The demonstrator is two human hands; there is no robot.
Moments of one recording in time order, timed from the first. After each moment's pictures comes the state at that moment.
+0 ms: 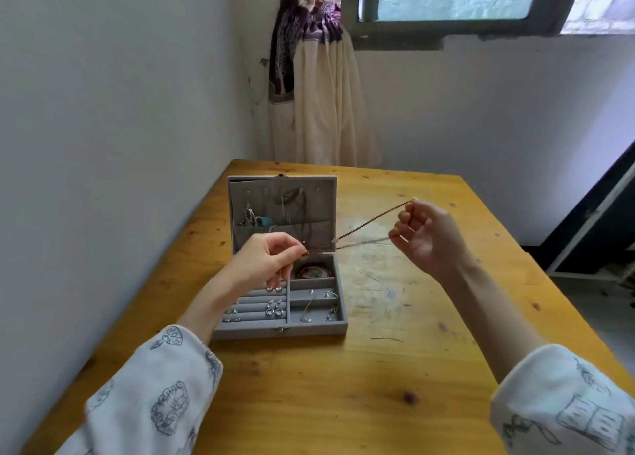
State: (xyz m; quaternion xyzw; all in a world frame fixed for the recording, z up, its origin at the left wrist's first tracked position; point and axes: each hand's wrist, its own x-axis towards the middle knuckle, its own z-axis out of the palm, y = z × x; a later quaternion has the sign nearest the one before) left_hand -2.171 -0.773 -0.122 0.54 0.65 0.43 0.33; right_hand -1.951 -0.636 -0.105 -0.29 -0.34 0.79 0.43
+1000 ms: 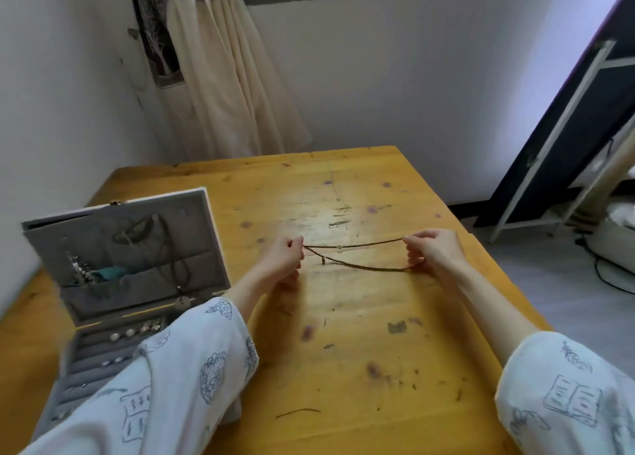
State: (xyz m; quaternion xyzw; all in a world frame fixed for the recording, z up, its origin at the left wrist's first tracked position) left_hand -2.067 -0.550 -0.198 0.45 0.76 0.30 0.36; right_hand -1.831 -0.476 -0.221 -0.60 -0.50 0.49 0.37
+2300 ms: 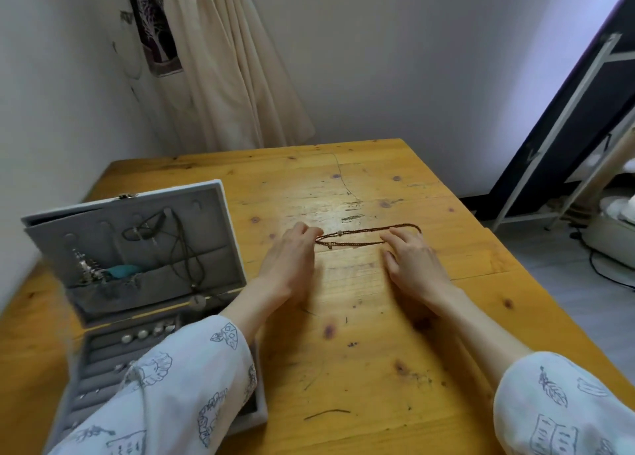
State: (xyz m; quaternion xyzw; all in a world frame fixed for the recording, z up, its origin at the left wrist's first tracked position) left_hand -2.082 -0.562 -0.211 0.71 0.68 0.18 0.05; right_hand -1.880 -0.511 -0.239 -0.54 -0.81 0.12 0.19
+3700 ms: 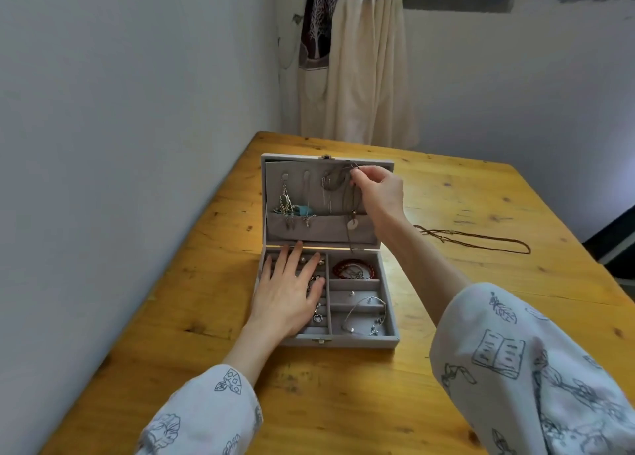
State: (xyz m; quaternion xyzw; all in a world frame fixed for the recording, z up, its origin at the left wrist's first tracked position) left_hand -2.207 -0.762 -0.234 0.58 0.81 0.10 -0.01; right_hand -2.122 -0.609 -0.131 -0.43 -0.61 0.49 0.44
